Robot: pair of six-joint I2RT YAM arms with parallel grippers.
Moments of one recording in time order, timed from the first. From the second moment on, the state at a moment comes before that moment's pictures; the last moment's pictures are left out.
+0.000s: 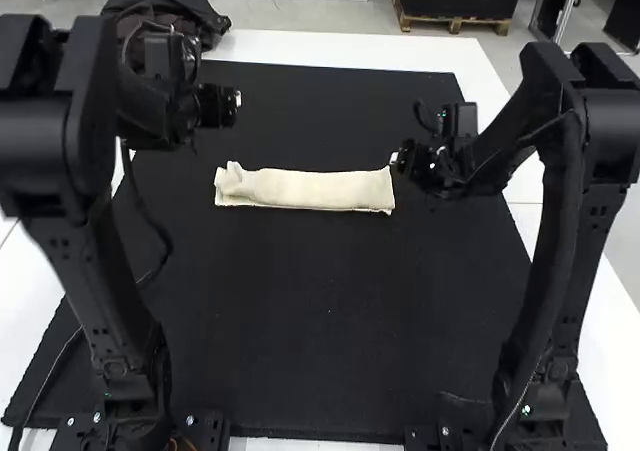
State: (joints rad) left arm 0.10 1.51 0.81 0.38 0.24 -0.05; right arm 0.10 1.89 0.86 0.42 -0.28 0.38
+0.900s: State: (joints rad) left arm 0.04 0.79 0.52 0.31 0.19 -0.09; right arm 0.06 1.98 0.89 0.41 -0.54 0.50
